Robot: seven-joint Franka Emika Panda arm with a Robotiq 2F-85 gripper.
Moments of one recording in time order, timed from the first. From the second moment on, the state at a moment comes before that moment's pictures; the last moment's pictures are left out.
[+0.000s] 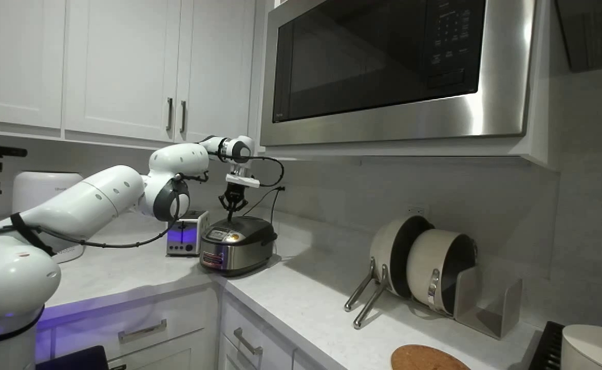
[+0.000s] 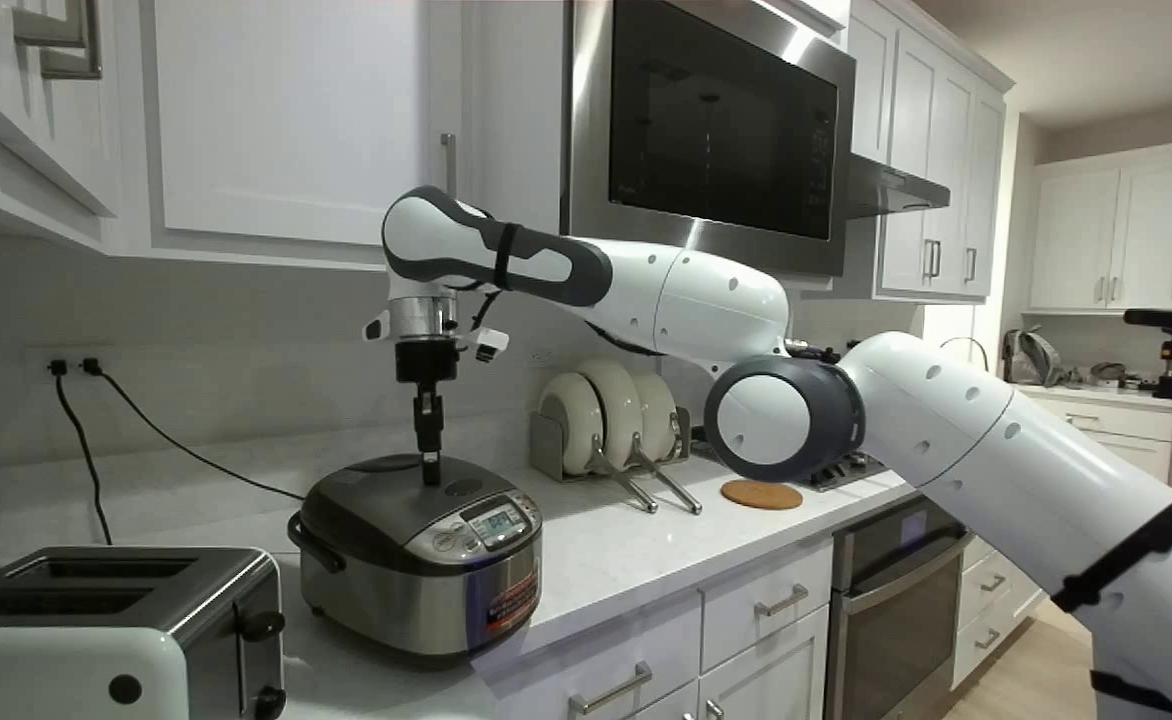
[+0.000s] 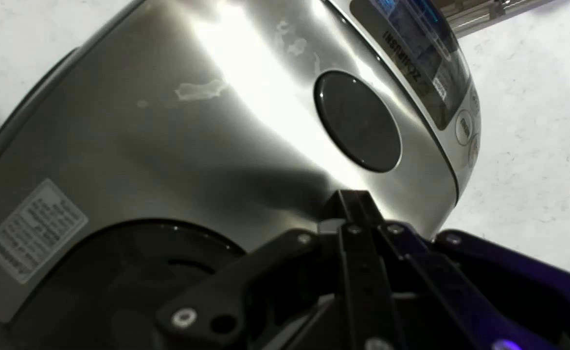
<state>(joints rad) 0.41 0.98 0.17 -0.38 -0.06 1.23 -0.70</state>
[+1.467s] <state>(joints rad) 0.48 0.98 0.08 -0.37 -0.12 1.22 -0.58</state>
